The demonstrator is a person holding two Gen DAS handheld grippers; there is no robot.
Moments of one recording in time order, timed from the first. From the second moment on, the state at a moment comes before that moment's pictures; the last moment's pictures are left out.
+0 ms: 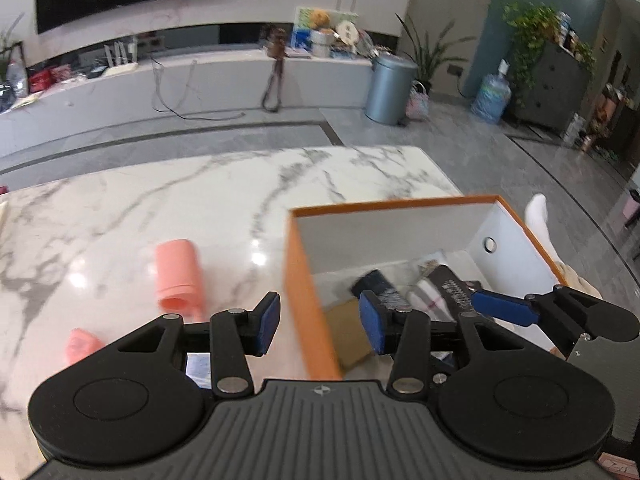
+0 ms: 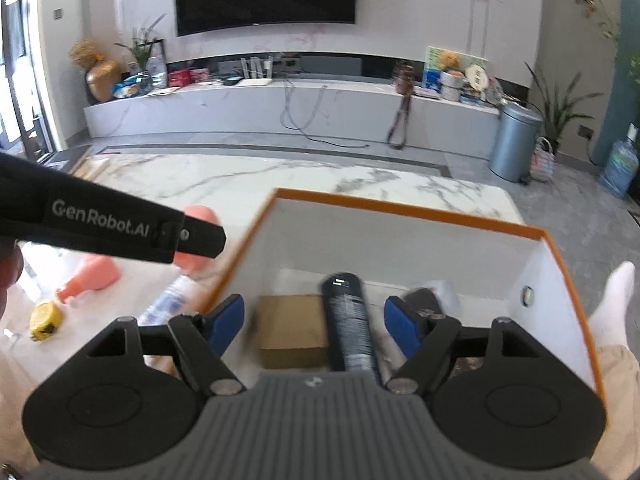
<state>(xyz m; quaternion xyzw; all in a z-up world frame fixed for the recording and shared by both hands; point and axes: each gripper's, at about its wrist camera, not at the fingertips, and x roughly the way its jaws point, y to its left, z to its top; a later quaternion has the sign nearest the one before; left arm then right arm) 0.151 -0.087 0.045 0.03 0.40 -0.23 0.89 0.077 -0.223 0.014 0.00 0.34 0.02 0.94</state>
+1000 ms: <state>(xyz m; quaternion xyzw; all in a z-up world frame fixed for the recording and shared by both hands) 0.183 0.093 -0.023 0.02 0.44 -0.10 0.89 0.148 -0.068 -0.035 0.00 0.45 0.11 0.89</state>
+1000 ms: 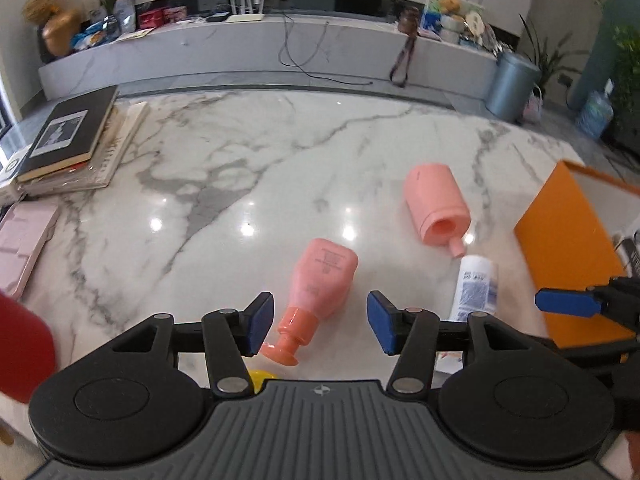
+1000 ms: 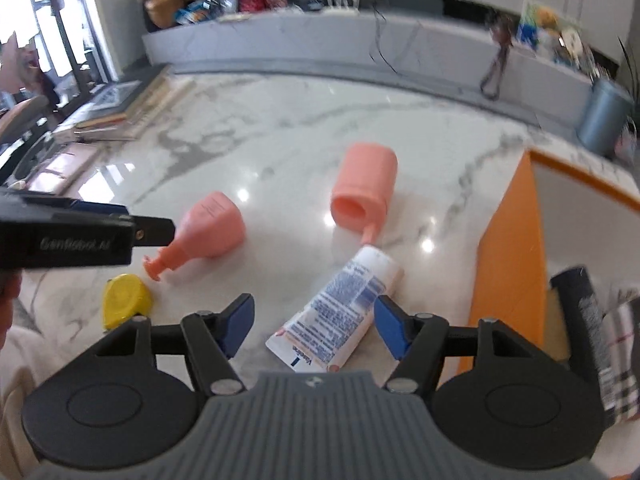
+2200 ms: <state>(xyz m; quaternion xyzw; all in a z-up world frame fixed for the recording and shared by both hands) 0.236 0.078 -0.081 0.03 0.50 -0.10 0.86 0.196 -0.057 -0.094 -0.04 0.49 0.09 0.87</state>
